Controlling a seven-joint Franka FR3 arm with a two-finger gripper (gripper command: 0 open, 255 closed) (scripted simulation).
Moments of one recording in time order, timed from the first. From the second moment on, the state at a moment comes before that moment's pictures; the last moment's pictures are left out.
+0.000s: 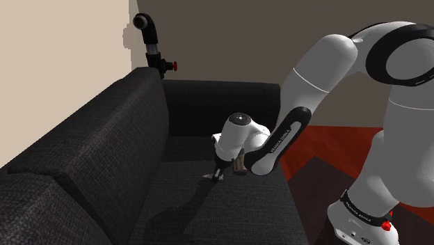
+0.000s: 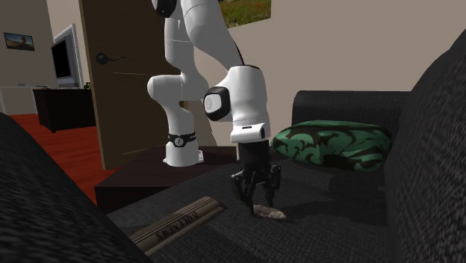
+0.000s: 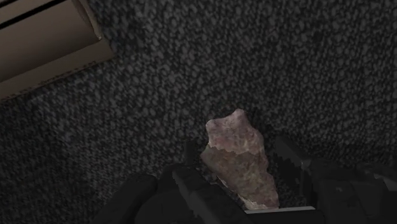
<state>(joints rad) 0.42 0.30 0.13 -2.44 -0.27 2.95 0.27</state>
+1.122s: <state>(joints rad) 0.36 0.18 0.20 -2.46 -0.18 2.84 0.20</state>
